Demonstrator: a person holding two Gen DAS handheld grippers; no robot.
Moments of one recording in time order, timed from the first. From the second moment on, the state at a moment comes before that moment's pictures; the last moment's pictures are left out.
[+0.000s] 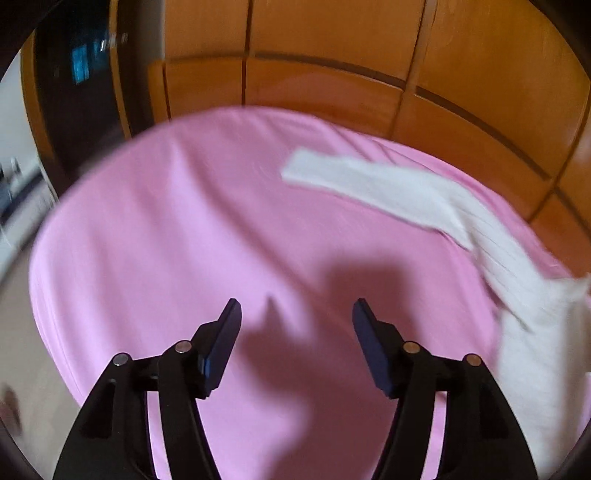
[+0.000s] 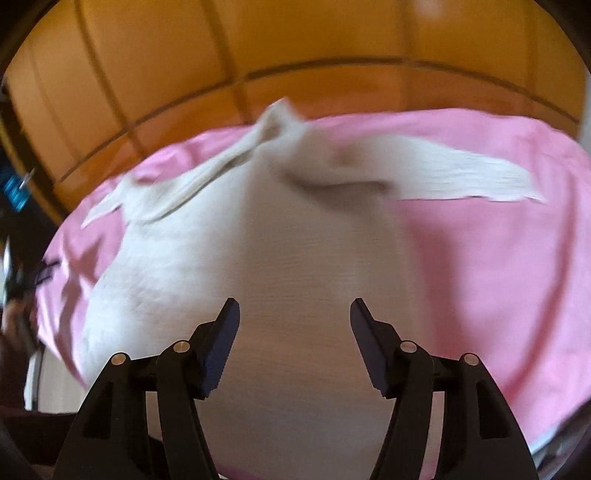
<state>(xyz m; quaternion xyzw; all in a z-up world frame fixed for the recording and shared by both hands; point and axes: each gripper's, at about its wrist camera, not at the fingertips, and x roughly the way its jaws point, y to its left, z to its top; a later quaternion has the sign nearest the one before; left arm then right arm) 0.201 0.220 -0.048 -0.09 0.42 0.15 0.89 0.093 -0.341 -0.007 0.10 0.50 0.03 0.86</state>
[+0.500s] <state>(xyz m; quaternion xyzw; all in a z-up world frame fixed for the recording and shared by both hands) 0.330 0.213 -0.086 0.19 0.40 0.05 0.90 0.232 -0.232 -0.056 0.20 0.53 0.17 0.81</state>
